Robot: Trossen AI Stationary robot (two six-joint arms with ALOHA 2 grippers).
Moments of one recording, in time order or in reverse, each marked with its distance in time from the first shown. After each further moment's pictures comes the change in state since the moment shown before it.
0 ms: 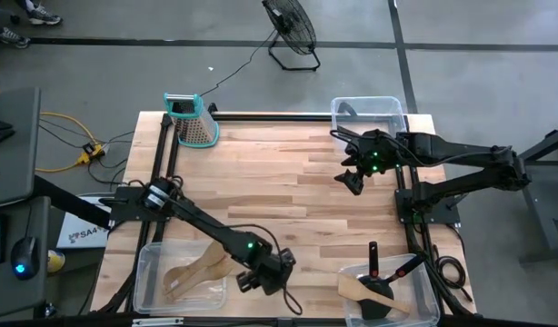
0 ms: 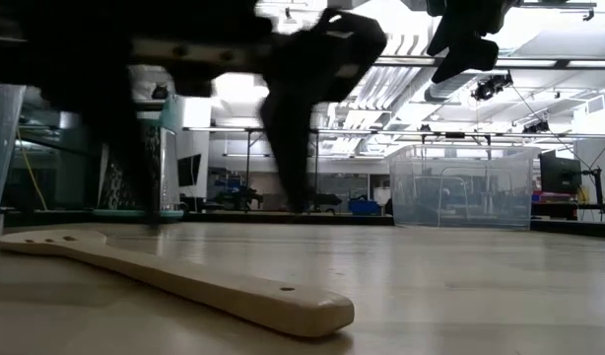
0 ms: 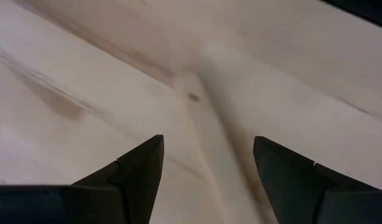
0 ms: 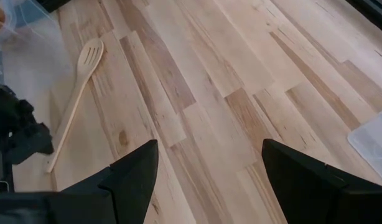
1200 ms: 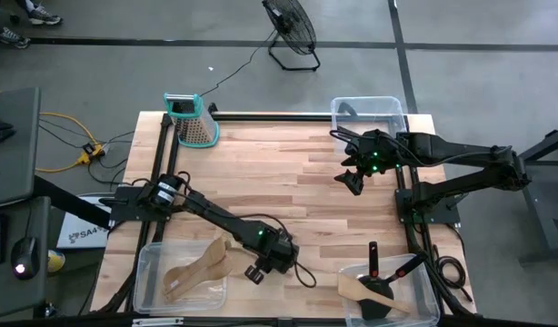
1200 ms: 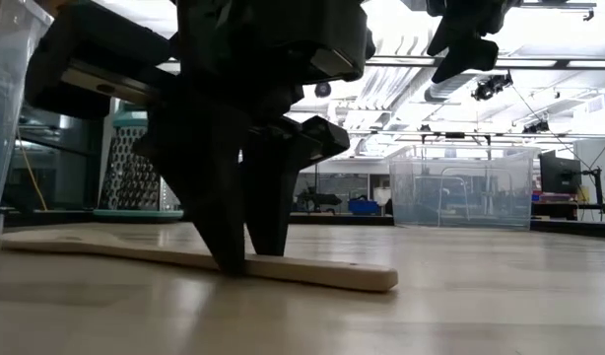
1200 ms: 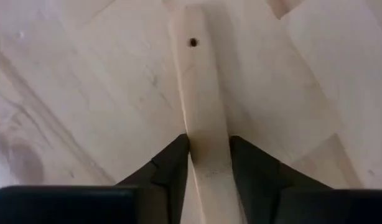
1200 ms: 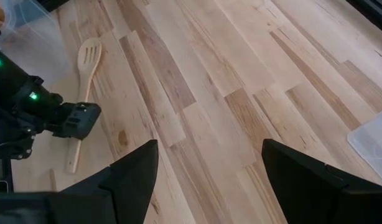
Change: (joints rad) left arm 0.107 0.055 0.001 -0.087 -0.016 -0.360; right arm 0.000 0.000 0.000 0.000 0.000 -0.003
